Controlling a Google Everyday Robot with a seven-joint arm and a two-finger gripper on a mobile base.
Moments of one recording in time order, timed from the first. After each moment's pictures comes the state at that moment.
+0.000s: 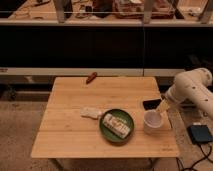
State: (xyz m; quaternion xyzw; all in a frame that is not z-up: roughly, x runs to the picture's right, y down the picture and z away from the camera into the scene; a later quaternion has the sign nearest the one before) arm 0.338 0.079 0.766 -0.09 -0.19 -0.89 0.41
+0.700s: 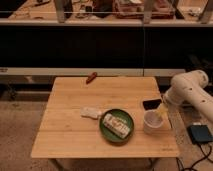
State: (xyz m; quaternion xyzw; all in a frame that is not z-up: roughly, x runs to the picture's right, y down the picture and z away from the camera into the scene) arm 0.326 0.099 0.773 -0.08 -0.22 -0.88 0.40
